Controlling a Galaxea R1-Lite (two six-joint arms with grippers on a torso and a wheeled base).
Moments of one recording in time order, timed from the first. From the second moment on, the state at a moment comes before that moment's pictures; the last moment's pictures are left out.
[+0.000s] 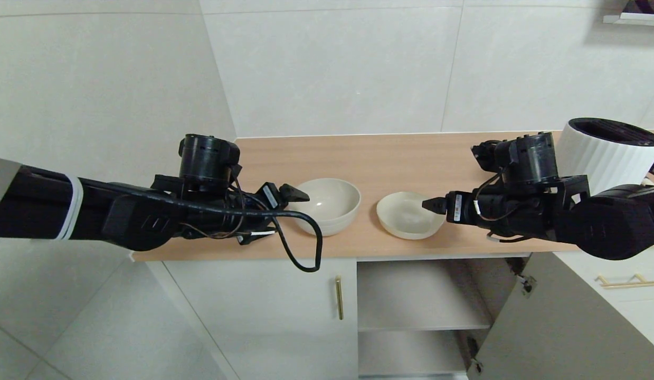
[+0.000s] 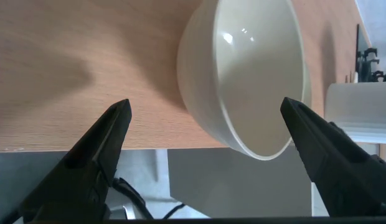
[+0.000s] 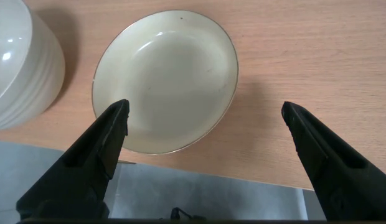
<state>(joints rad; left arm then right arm) -0.34 1.91 -1.18 -0.17 -0.20 -0.85 0.44 1.84 -1.12 -0.27 -0.13 0.32</state>
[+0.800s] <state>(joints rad) -0.35 1.93 -1.18 -0.17 -0.19 -0.85 0.44 1.84 -1.12 -0.27 -0.12 0.32</state>
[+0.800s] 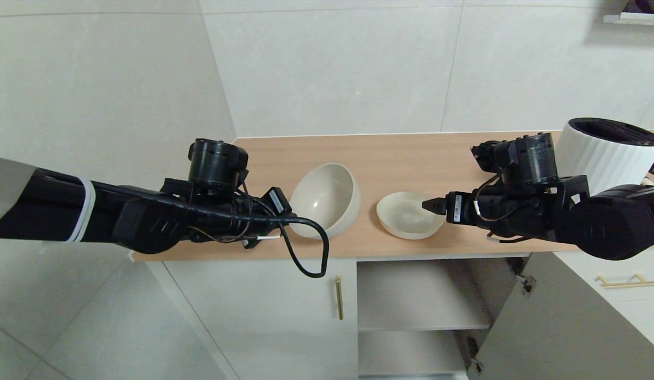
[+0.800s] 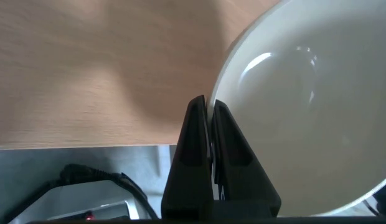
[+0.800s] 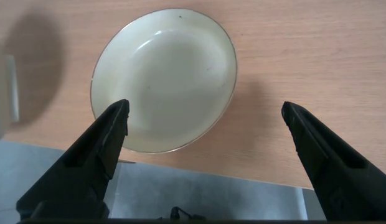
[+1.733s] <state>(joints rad) -0.36 1.87 -1.18 -0.17 -0.20 -0.85 0.44 1.97 -1.21 -0.27 -0.30 0.32</state>
